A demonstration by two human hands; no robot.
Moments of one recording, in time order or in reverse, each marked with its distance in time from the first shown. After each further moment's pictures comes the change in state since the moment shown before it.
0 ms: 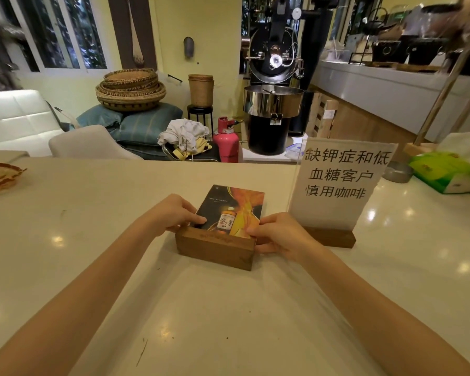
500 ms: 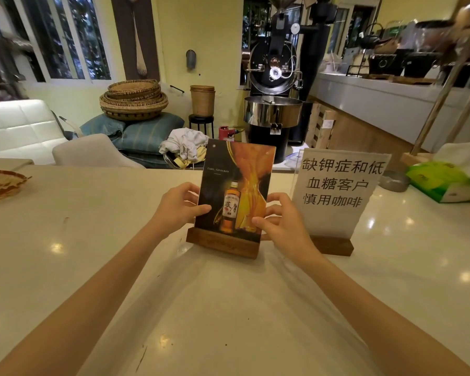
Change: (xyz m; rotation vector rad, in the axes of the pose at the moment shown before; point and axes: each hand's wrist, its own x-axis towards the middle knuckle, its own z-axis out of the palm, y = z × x) left_hand -0.011 0.013 0.002 -0.150 0.231 0.388; right_hand -0.014 -0.006 -0.007 -0.164 0.186 -0.558
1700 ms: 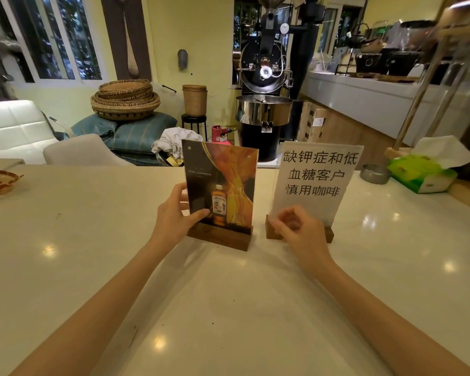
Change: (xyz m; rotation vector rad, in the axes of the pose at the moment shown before) left_hand -0.033 -0.008 0.030 0.050 0.198 0.156; right_hand -0.042 0.029 -0.040 -0.130 0.218 -0.136
